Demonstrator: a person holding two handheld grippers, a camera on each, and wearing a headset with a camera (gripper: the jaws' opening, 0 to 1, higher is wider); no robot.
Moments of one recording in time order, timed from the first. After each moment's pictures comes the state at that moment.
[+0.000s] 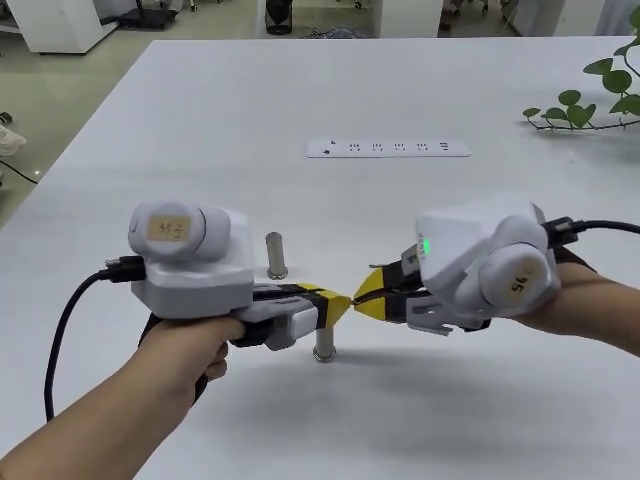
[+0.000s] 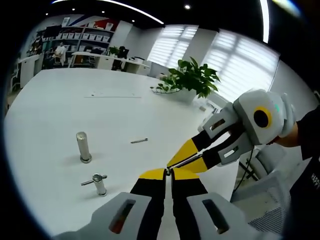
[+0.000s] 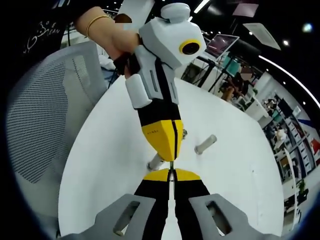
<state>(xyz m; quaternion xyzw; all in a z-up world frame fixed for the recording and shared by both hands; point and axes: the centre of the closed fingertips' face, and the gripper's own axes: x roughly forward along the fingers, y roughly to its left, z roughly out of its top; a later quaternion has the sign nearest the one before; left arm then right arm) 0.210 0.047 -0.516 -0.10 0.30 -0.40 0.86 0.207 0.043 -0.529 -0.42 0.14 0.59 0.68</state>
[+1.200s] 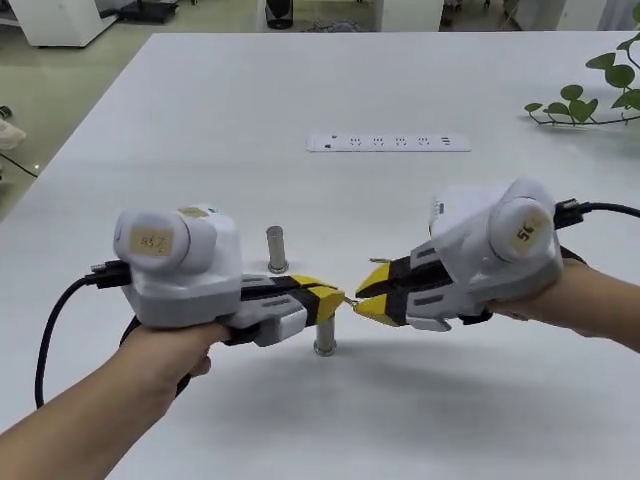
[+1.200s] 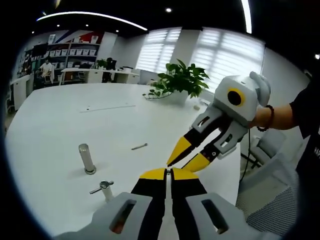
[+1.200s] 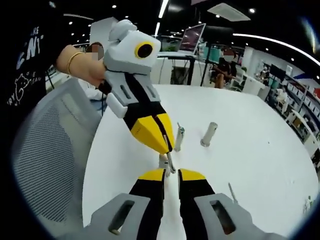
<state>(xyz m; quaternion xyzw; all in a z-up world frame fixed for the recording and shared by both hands) 0.209 0.054 -0.516 -0.05 0.25 -0.44 0.86 0.207 0.041 -0.537 -0.25 0.23 0.59 0.73</state>
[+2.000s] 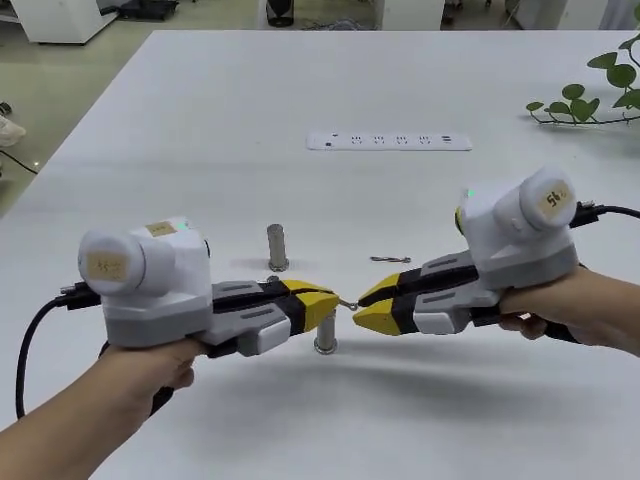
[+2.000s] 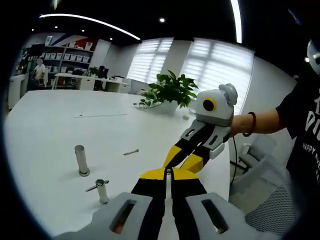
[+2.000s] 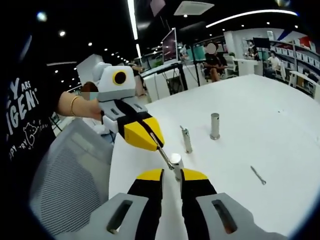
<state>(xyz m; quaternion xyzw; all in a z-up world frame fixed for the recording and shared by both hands) 0.195 0.060 -0.505 -0.09 0.20 -0.48 0.85 0.191 0.043 -0.534 -0.08 0.29 0.60 0.74</state>
